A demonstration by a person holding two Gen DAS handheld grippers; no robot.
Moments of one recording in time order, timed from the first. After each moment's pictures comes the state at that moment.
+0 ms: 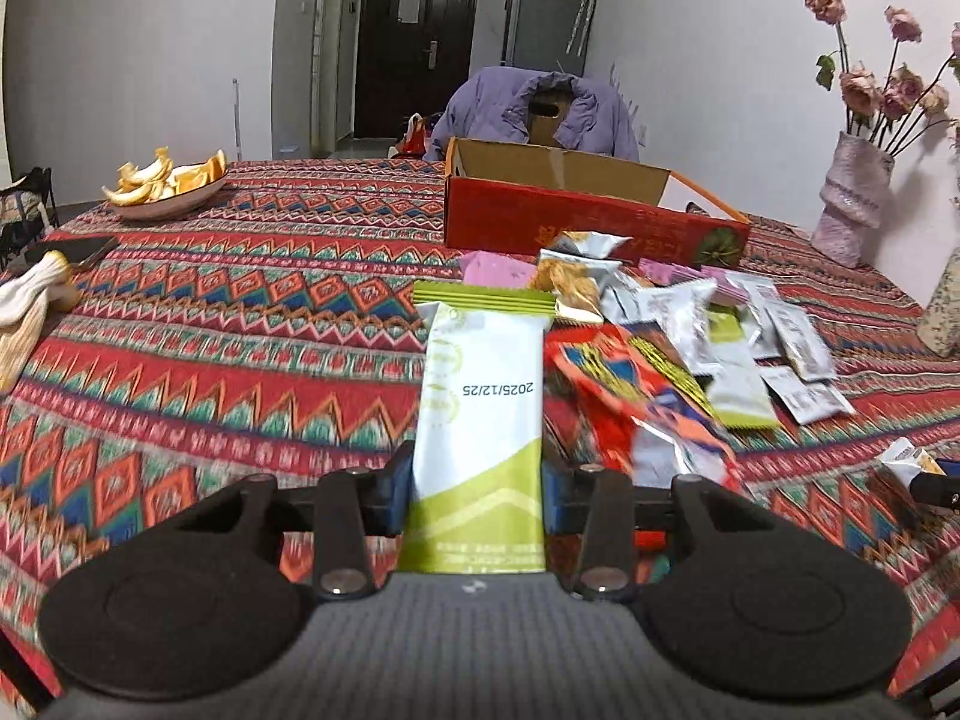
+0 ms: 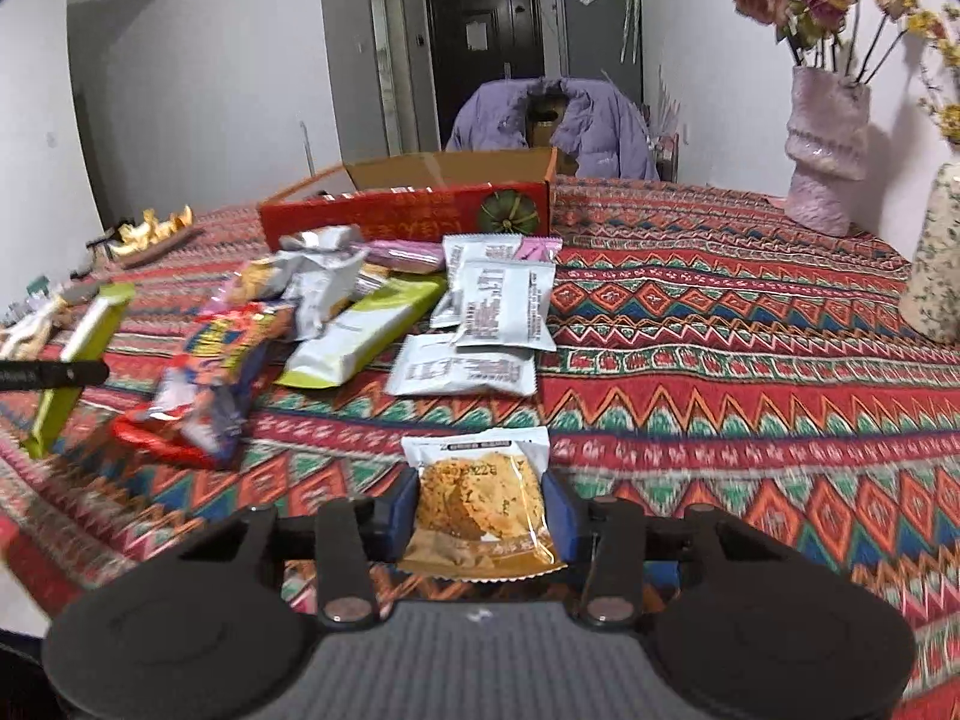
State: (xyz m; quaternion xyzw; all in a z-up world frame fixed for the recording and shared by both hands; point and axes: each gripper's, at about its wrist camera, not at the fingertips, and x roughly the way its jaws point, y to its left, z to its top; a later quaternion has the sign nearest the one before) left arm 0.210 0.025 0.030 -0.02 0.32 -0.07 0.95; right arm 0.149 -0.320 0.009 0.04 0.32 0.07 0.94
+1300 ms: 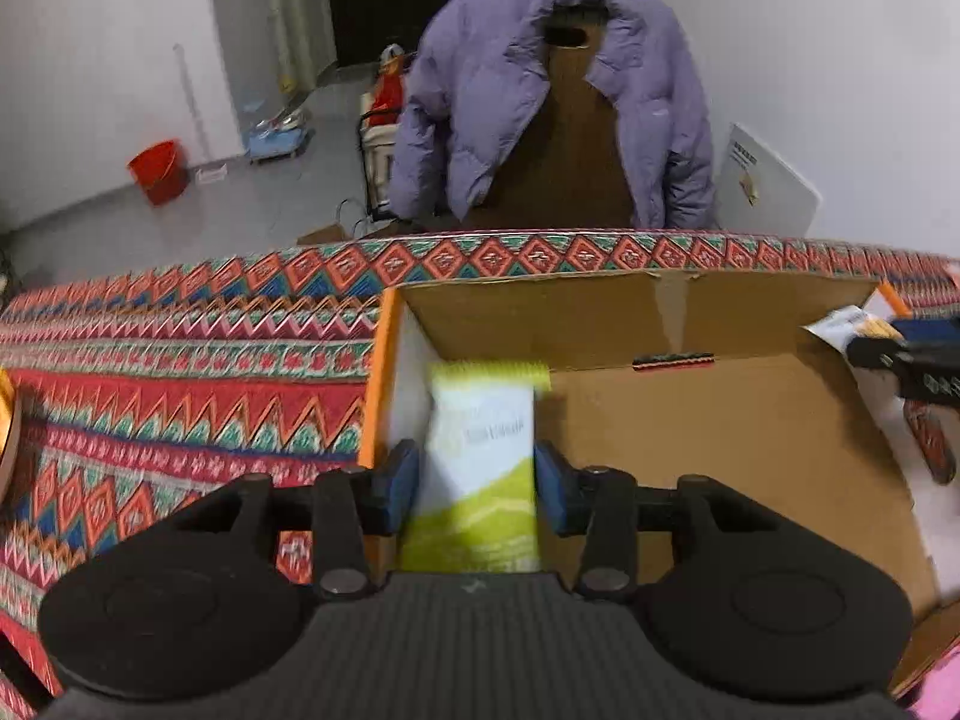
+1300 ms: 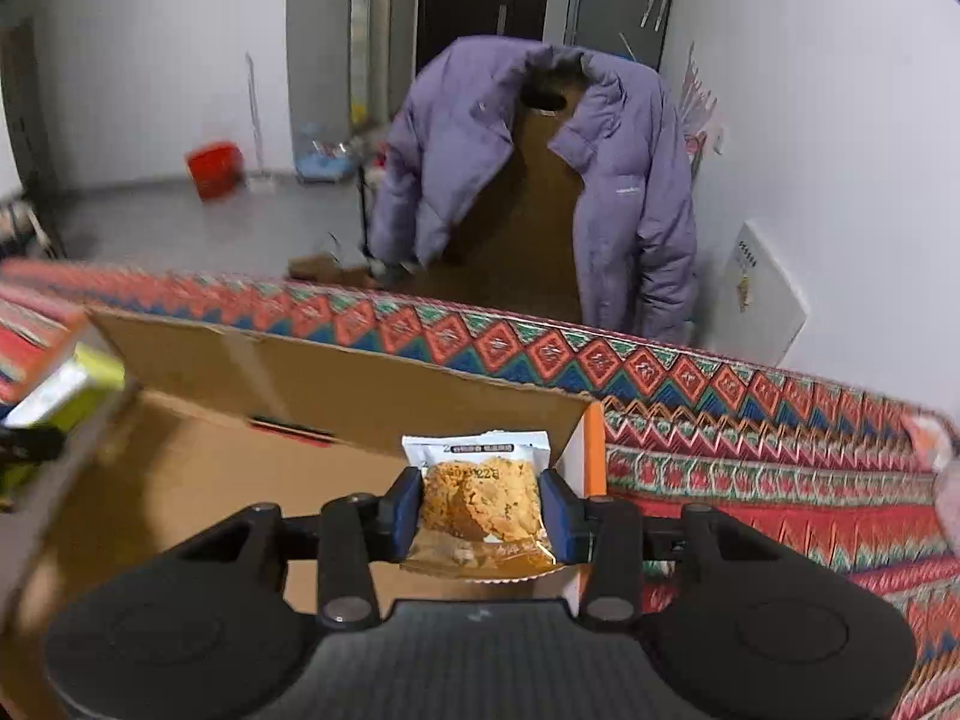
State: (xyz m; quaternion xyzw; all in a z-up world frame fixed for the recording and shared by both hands) left arm 0.668 -0.053 0.052 0.06 0.41 -0.06 0.91; right arm 0.685 -0.291 0.036 -0.06 0.41 0.02 0.91
